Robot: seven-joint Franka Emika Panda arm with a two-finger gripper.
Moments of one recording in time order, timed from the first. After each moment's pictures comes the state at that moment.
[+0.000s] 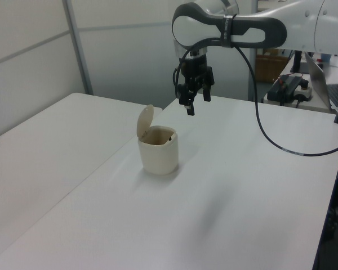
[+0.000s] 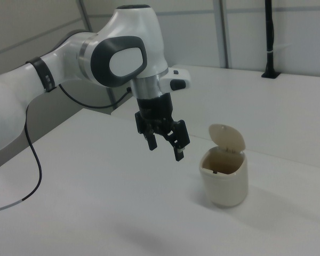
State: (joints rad) arm 0.17 0.22 -0.35 -1.37 0.02 1.53 -0.07
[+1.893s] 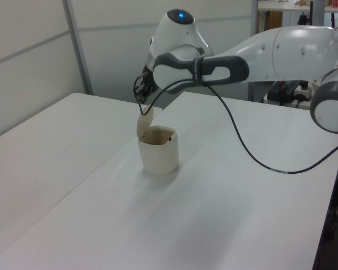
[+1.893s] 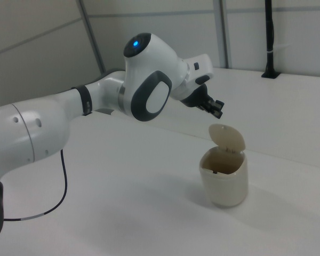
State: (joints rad) arm 0.17 0.44 -0.36 -1.39 0.11 2.43 0.02
